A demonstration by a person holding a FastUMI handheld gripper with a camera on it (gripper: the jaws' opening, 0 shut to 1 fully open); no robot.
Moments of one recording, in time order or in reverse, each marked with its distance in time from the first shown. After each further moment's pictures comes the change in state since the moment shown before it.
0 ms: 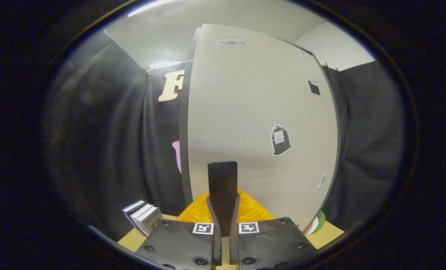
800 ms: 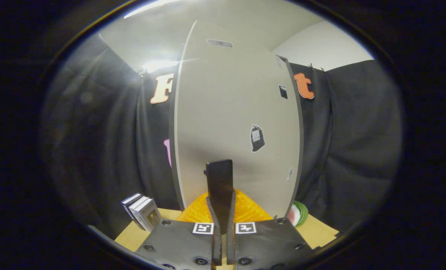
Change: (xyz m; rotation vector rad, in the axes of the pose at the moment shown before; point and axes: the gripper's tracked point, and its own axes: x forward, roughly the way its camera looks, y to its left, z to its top) arm -0.059 -0.041 0.001 0.004 0.003 -0.083
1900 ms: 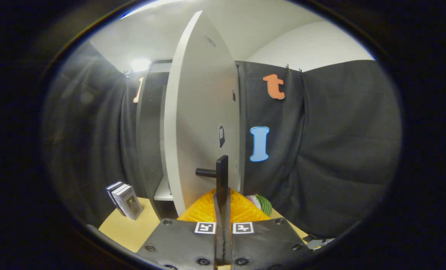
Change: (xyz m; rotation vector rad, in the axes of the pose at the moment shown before) arm -0.086 -0.164 0.004 -0.006 0.024 -0.082
